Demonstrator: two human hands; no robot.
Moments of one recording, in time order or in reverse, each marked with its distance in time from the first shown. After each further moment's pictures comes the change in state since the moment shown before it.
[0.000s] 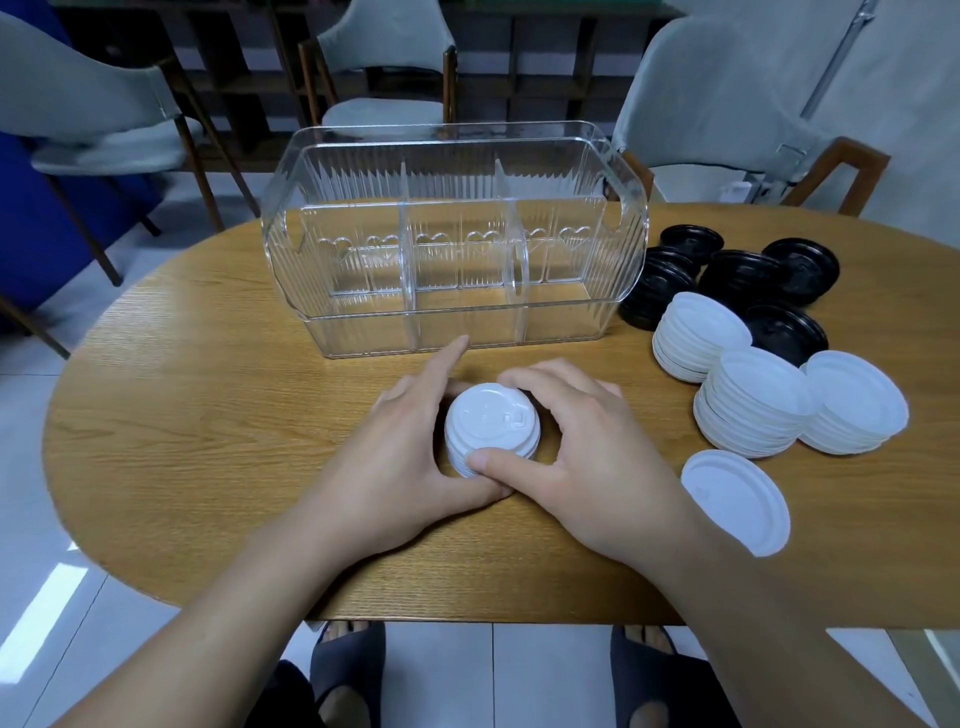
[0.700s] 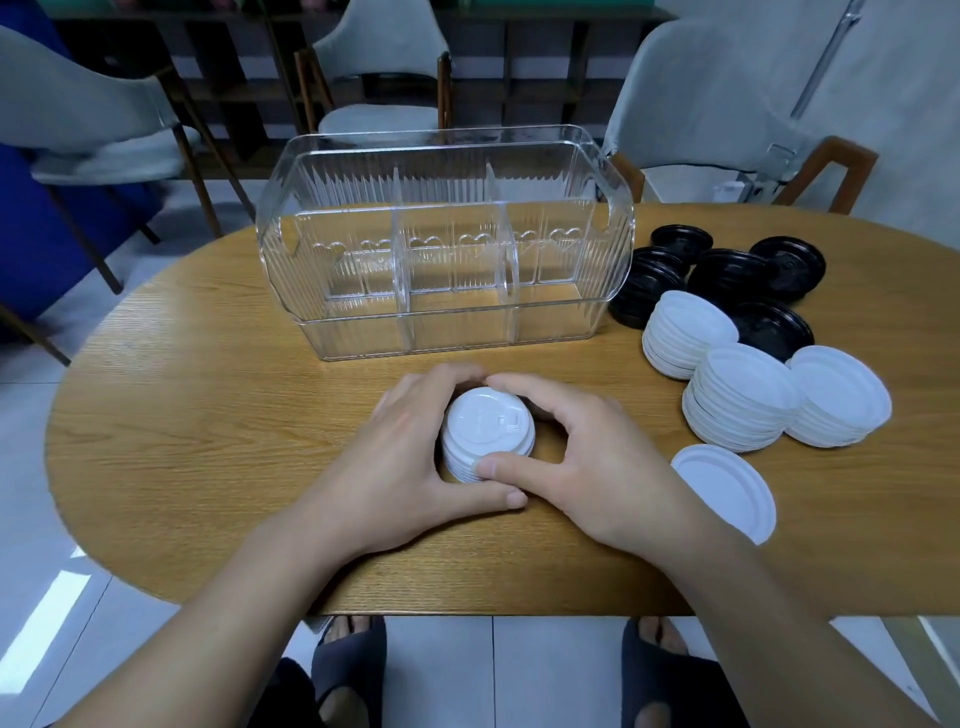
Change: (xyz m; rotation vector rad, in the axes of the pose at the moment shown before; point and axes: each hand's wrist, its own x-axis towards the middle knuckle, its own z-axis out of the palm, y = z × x) left_hand 0.000 0.008 0.001 0.064 -0.037 0.084; right_hand -0.002 0.013 -0.006 0.217 -0.062 -0.010
